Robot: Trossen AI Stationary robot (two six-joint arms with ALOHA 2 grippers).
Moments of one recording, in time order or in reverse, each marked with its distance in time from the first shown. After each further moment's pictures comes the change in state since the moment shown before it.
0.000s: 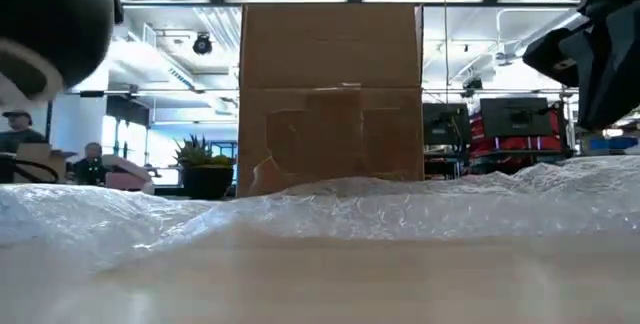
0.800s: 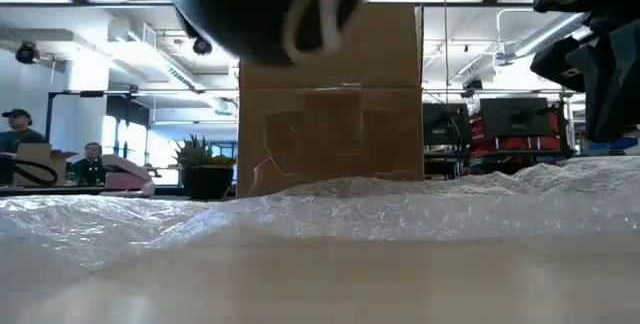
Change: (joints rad) left arm 0.132 0.116 -0.067 0.596 -0.194 0.292; right arm 0.000 0.035 -0.005 -0.013 0.001 0.061
